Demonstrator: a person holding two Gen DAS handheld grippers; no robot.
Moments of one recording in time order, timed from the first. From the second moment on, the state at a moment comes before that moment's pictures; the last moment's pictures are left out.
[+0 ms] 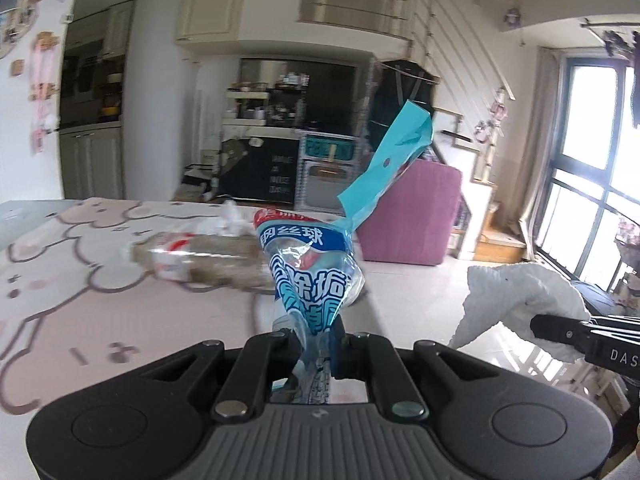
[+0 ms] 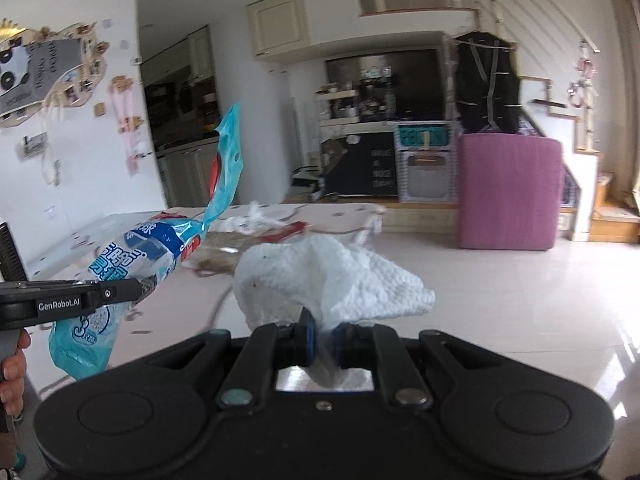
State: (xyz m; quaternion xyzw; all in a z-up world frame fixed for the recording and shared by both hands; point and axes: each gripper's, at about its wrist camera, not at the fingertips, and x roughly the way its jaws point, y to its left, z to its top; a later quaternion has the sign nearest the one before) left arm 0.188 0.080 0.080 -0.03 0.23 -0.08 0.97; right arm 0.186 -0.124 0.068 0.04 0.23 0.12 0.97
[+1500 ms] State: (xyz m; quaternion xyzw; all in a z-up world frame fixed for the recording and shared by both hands) left arm 0.392 -0.196 -0.163 0.13 0.60 -0.25 0.75; right arm 0.225 -0.337 -0.066 0.11 0.32 -0.14 0.93
